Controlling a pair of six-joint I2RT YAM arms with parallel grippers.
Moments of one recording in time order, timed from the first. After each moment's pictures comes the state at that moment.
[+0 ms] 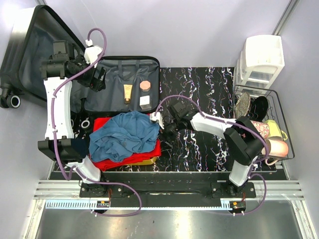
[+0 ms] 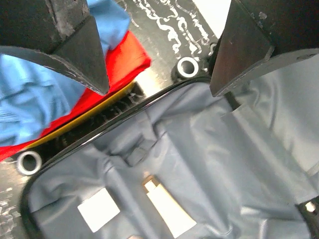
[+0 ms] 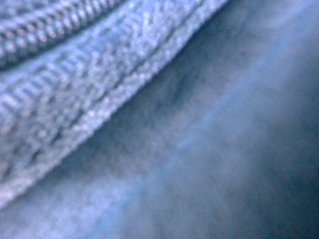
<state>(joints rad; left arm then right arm) 0.10 1.68 2.10 -1.31 0.38 0.56 0.73 1.77 1.13 -0.36 -0.83 -0.45</state>
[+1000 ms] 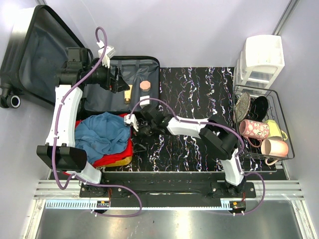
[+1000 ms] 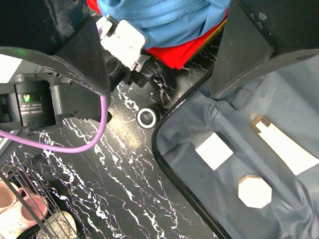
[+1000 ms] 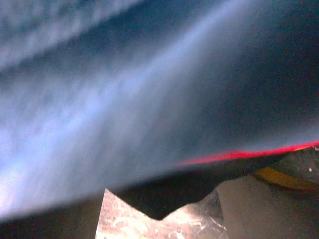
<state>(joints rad) -0.03 1.56 1.87 -1.04 0.75 0.21 0.93 2.04 1.38 -0.07 -0.76 -0.24</state>
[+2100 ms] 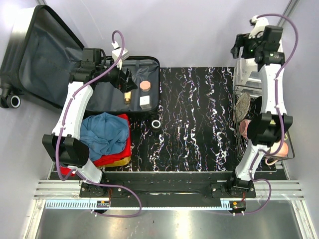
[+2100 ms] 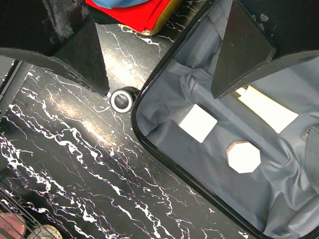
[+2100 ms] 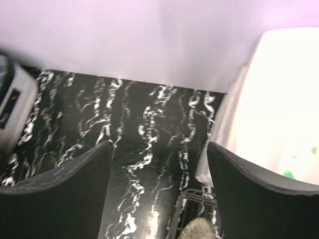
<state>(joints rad) -0.12 1.62 1.79 -0.85 0.74 0.34 -0.12 1.91 2.12 -0.57 -0.34 -0.11</state>
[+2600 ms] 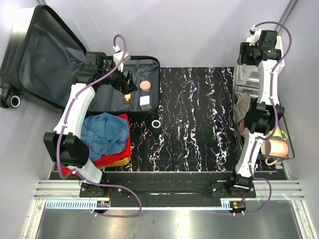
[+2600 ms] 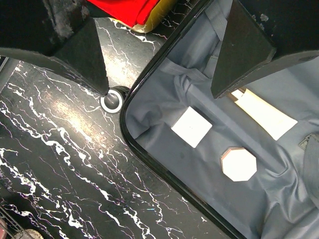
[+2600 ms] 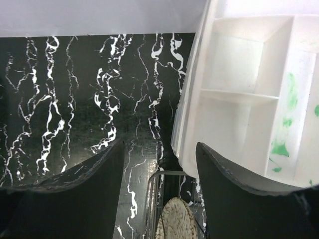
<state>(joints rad) -0.12 1.62 1.70 -0.77 0.70 0.33 -0.19 2.27 2.54 -0.89 -0.18 -0.10</state>
